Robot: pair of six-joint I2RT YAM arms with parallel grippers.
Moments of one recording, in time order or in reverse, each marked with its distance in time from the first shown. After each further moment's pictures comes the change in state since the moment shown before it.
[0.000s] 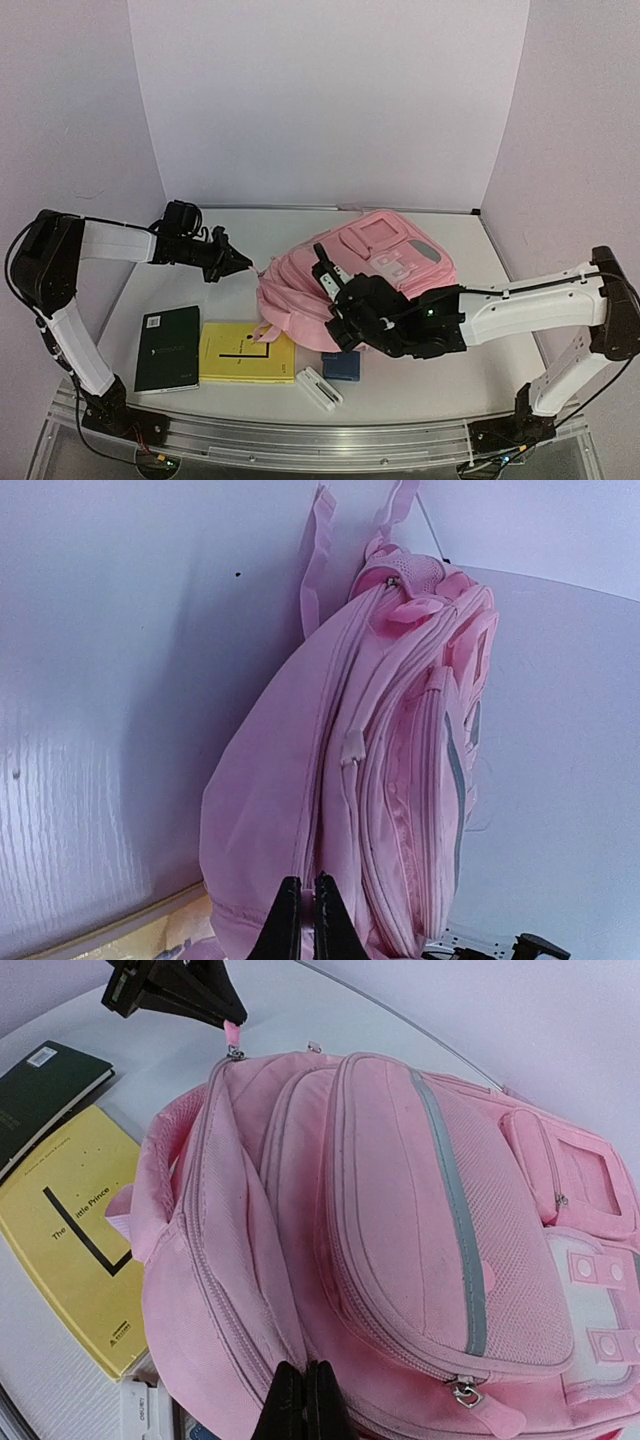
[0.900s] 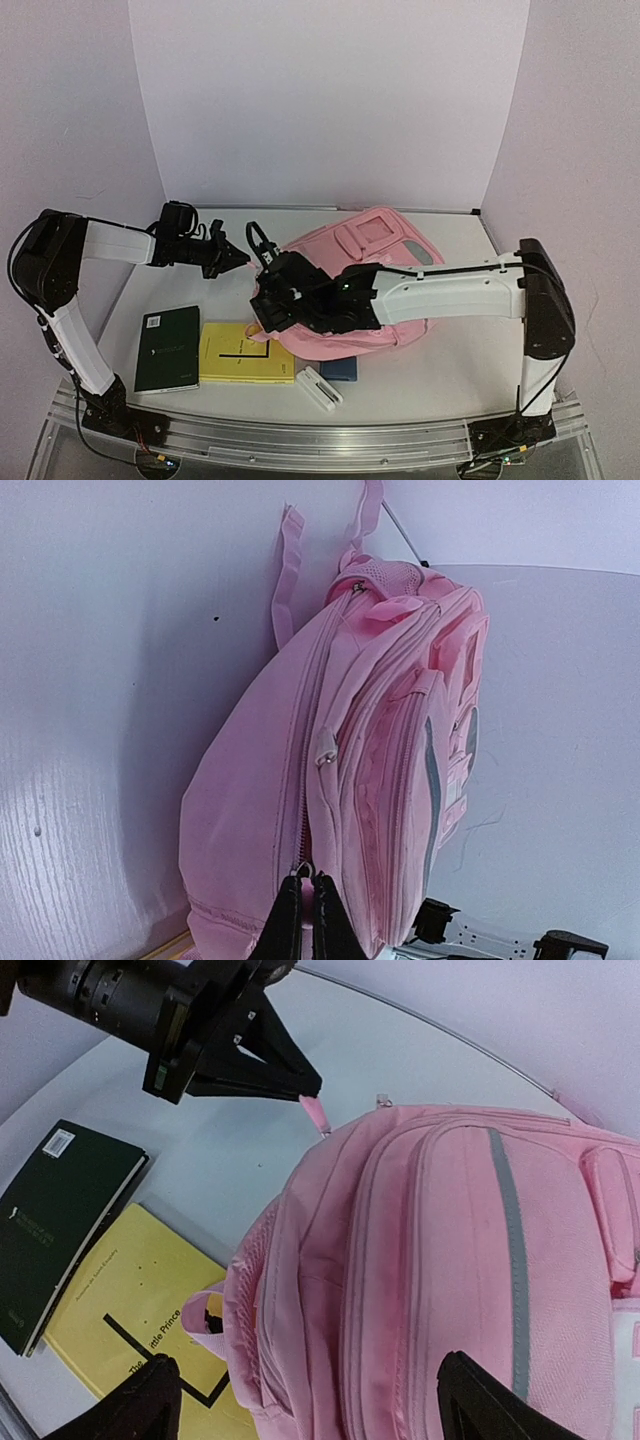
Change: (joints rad) left arm 0.021 0.014 -0.023 0.110 0.025 0.089; right arm -0.010 0.378 0.500 -0.131 -0.048 0.144
